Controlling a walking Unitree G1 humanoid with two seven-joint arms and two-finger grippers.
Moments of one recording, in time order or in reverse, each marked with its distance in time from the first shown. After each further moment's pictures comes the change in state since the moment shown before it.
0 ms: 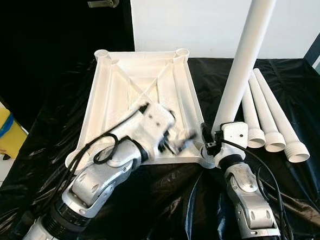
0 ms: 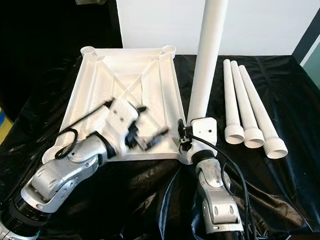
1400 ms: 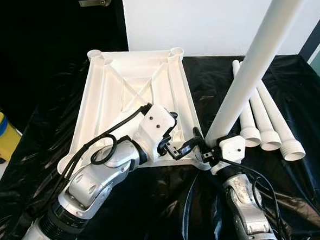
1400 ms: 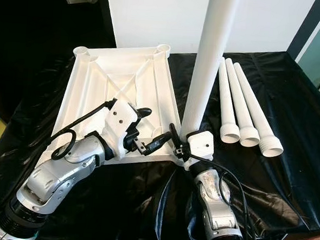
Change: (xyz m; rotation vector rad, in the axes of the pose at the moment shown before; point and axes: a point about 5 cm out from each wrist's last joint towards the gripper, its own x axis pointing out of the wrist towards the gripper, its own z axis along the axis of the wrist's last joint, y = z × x) left arm -0.006 0.006 0.006 0.020 0.004 0.040; right arm -0.011 0.008 -0.023 -0.026 -0.151 0.168
